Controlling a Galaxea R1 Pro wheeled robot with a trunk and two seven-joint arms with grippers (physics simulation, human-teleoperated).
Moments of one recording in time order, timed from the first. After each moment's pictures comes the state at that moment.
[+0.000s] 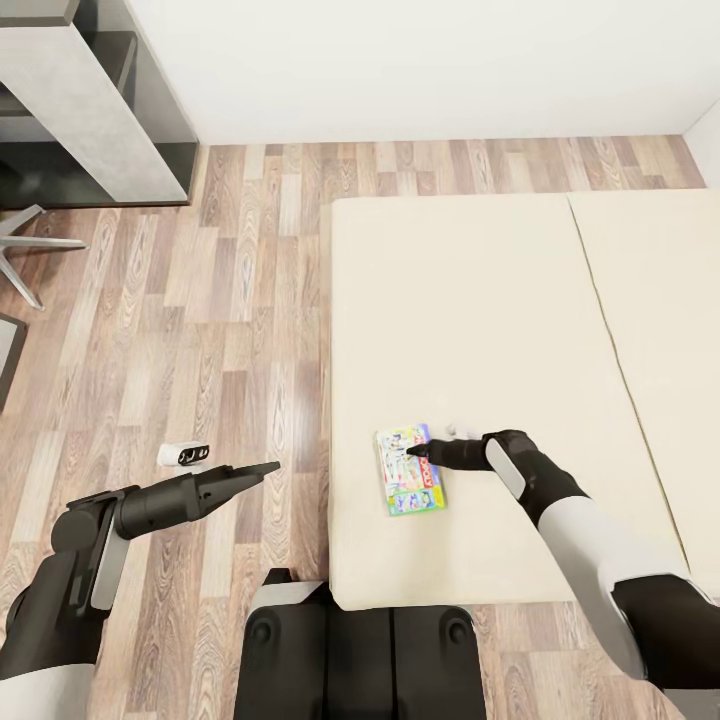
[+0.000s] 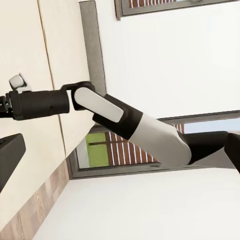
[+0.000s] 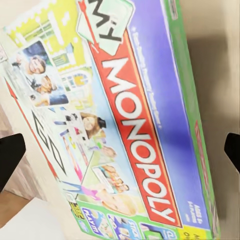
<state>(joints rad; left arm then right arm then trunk) -0.50 0.10 0.26 -1.45 0.20 0.95 -1.57 -1.02 -0.08 0.18 -0.53 -0.41 0.70 0.36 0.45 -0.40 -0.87</state>
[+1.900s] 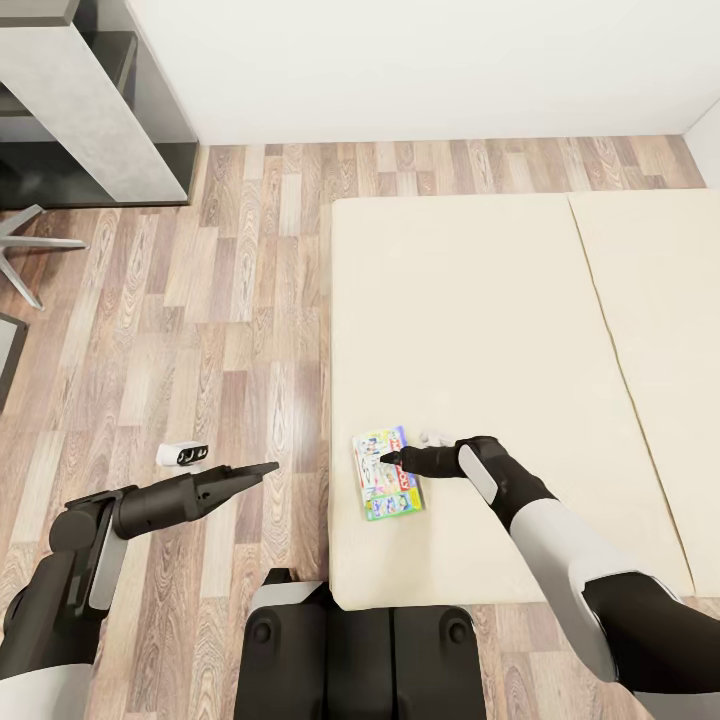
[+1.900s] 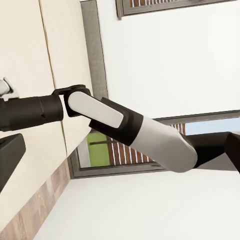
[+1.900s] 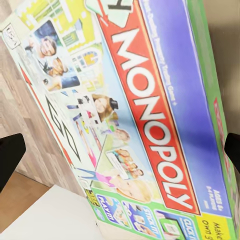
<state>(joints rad) -0.50 0.10 0.26 -1.45 0.20 0.95 -1.57 -1.02 0.02 0.19 -0.48 -0.41 0.68 0.36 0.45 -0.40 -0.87</state>
